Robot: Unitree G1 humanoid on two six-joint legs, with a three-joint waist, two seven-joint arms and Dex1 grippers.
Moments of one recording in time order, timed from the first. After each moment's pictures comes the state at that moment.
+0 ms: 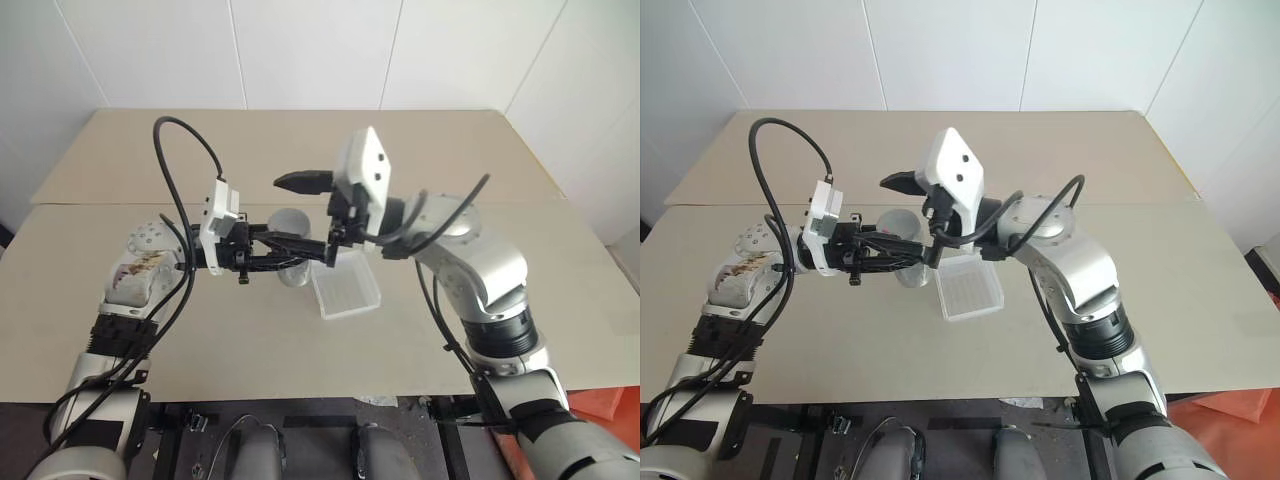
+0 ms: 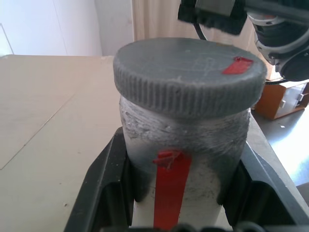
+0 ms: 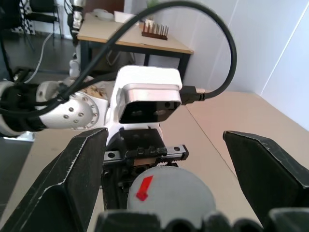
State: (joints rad) left arm -0.67 0.60 -0.05 0.17 -0.53 0.27 -1.33; right arm -0.86 -0.31 0.23 -0.26 0.41 0.62 0.78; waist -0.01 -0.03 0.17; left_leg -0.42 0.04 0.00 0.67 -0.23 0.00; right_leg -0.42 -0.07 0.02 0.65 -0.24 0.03
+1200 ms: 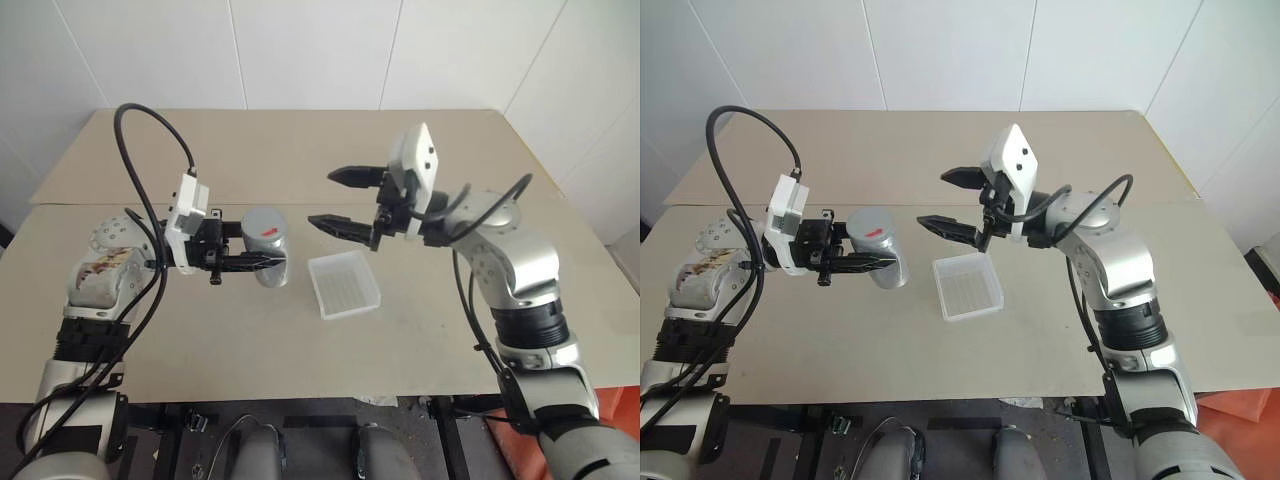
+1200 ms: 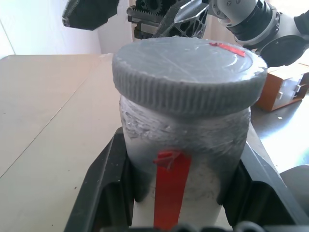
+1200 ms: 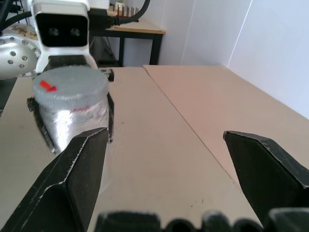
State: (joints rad) left arm -0.64 0.68 0.03 0.13 -0.55 0.31 -1.42; right arm -0.80 -0.47 0.10 -0.13 0.45 0.53 0.91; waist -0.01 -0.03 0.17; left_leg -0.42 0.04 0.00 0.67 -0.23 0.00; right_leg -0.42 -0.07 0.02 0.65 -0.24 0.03
